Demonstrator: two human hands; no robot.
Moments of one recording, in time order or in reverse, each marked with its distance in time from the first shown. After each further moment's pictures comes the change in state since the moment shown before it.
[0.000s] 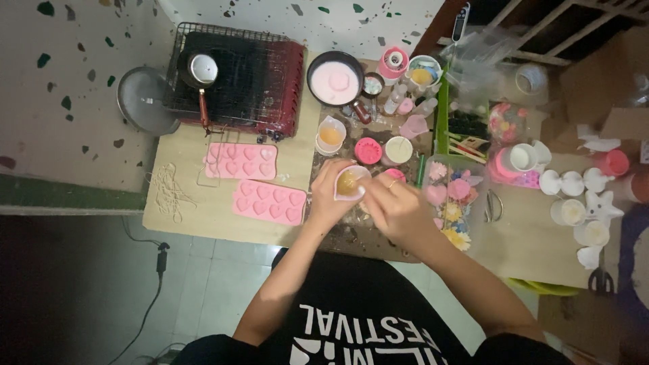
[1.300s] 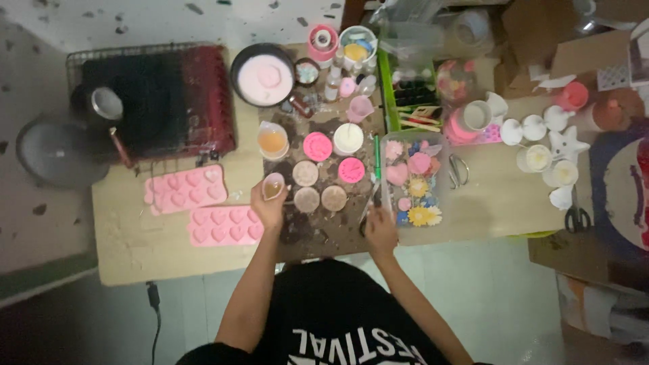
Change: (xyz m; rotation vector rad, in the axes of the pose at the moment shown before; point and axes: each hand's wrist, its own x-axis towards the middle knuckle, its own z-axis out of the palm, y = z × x) left_hand -0.090 -0.237 0.044 0.206 0.167 -0.458; right_hand -0.270 0.156 0.214 -0.252 0.232 0.828
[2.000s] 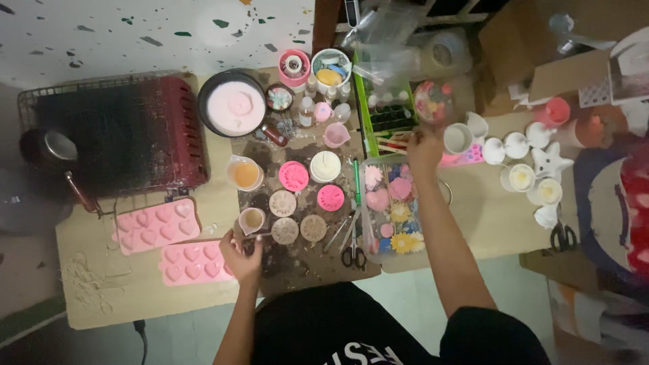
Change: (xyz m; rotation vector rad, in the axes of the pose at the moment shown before) left_hand -0.038 -0.001 -0.025 0.128 0.020 0.013; right_hand 0.310 0.121 -0.034 0.034 0.281 0.051
